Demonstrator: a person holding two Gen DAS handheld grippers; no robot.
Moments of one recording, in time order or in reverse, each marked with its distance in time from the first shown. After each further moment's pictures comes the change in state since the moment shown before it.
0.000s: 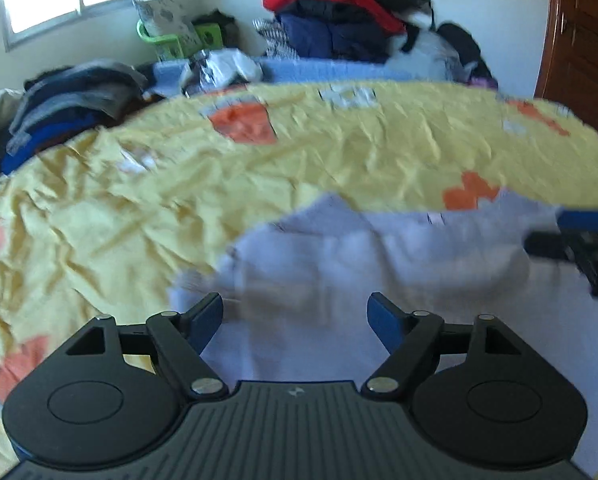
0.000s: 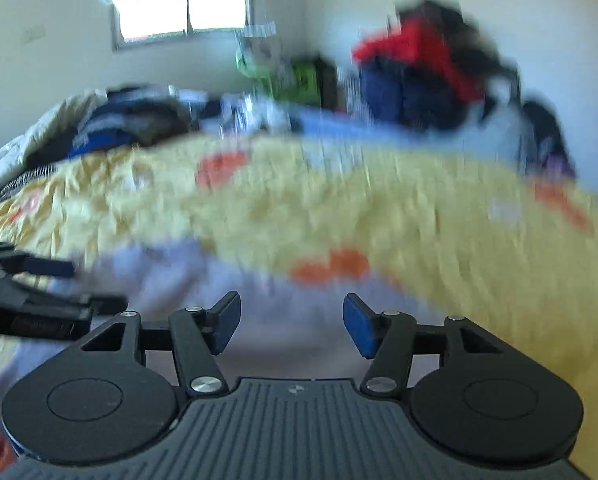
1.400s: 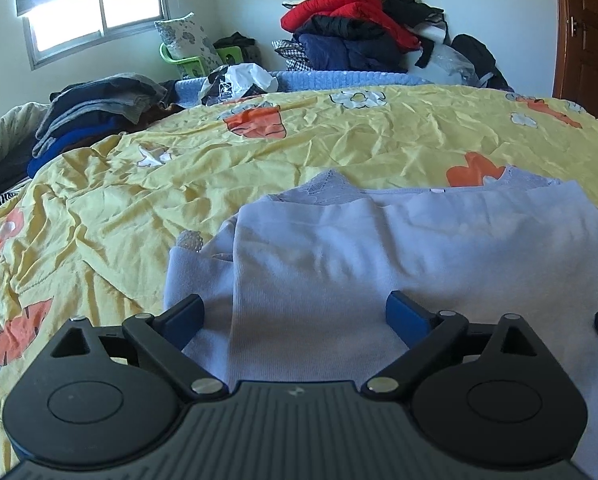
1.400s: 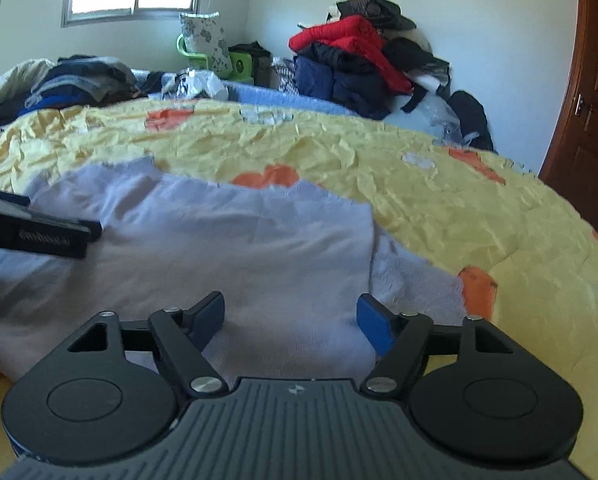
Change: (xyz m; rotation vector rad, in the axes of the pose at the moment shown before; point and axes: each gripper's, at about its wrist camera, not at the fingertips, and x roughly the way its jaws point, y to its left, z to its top) left arm -0.010 -0.015 -0.039 0.000 -0.098 0.085; right arm -0.047 0.036 -0.079 -0.024 -0.025 -0.270
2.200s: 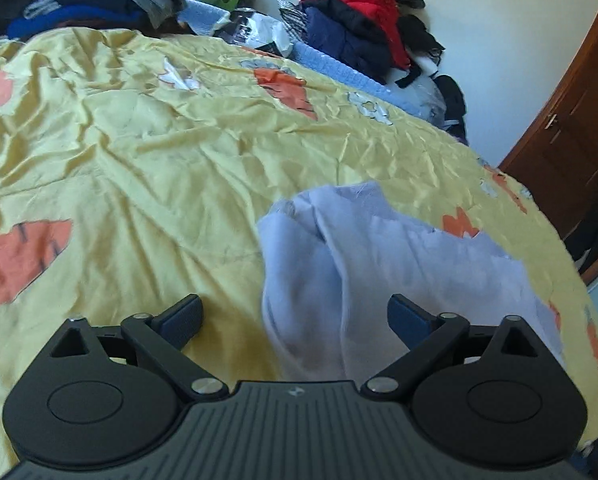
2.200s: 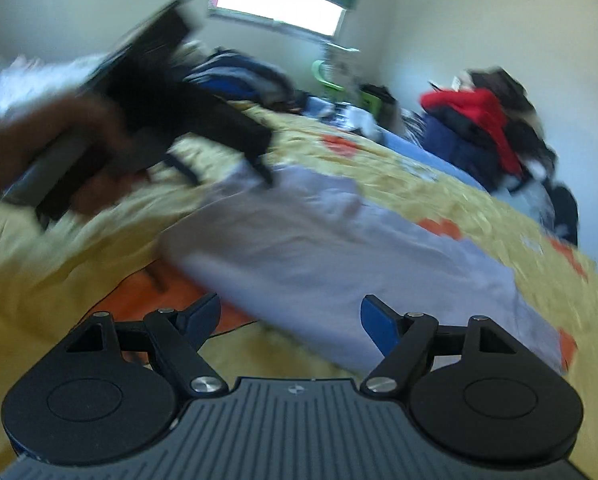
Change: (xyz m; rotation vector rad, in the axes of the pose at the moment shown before) left arm 0.011 0.126 -0.002 -0.358 0.131 -0.386; right arm -0.091 0.128 -0.036 -0.355 -0.121 0.237
